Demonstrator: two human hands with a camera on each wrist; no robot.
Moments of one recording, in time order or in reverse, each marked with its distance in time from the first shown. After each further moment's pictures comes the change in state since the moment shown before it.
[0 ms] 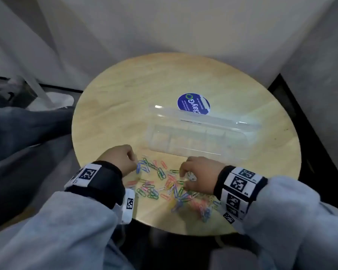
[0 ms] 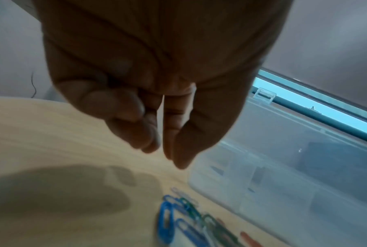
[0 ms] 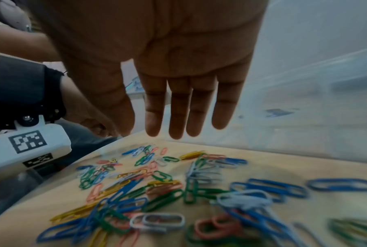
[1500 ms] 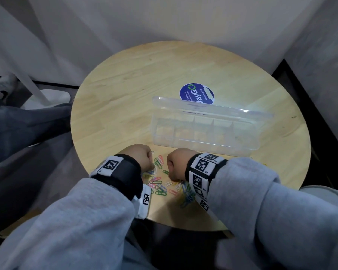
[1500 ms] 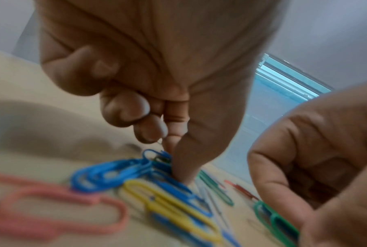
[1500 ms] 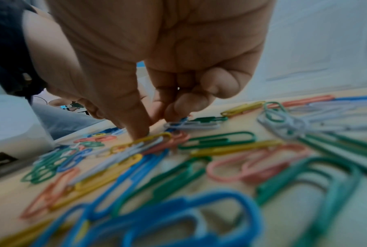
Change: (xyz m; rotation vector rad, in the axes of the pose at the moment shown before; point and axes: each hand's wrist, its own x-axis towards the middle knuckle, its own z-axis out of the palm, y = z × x) left_hand 0.021 0.019 0.020 0.186 -0.176 0.105; right_hand 0.073 -0.042 0.016 -0.060 -0.095 0.152
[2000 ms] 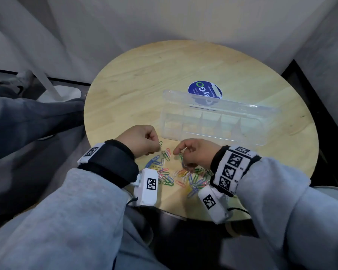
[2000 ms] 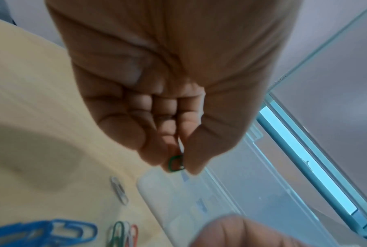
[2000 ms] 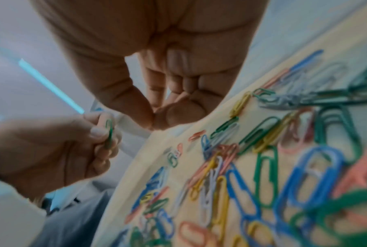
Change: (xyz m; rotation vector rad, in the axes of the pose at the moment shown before) left_hand -0.029 -0.016 -0.022 -0.619 0.094 0.147; right_hand -0.024 0.025 0.007 0.993 0.075 -0.029
